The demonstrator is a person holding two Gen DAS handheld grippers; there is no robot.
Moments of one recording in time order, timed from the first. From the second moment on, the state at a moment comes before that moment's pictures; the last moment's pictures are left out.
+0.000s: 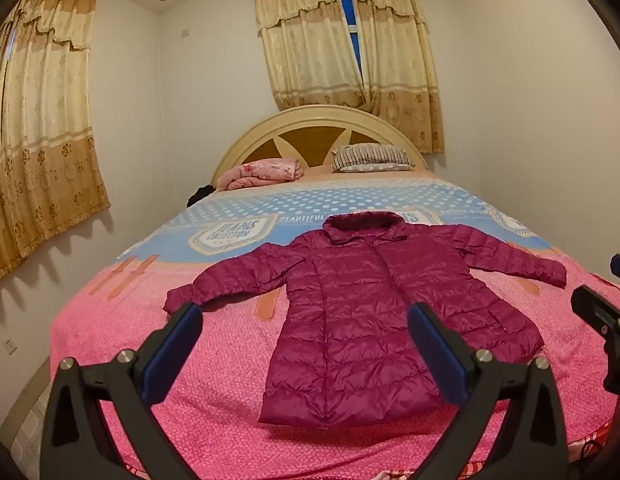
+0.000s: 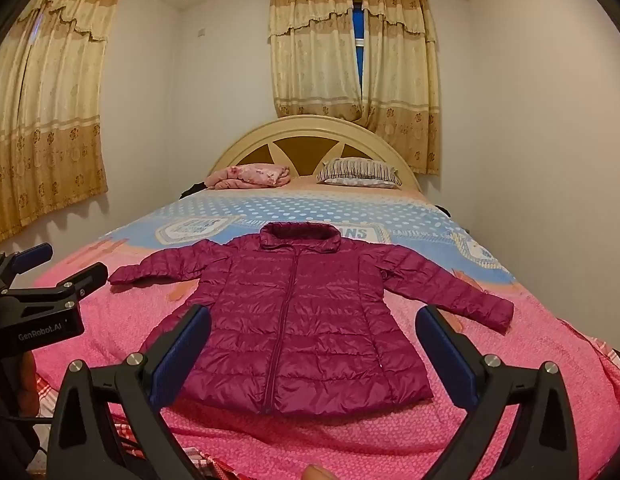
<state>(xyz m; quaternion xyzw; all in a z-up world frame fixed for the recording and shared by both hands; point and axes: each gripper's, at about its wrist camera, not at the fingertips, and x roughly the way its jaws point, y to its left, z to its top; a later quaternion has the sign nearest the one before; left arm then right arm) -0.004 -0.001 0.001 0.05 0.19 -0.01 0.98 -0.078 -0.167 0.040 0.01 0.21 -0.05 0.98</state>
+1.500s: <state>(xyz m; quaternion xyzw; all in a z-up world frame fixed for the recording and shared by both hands) 0.002 0.007 0.004 0.05 0.19 -0.01 0.98 -0.075 -0.161 0.037 0.01 0.22 -0.05 0.97</state>
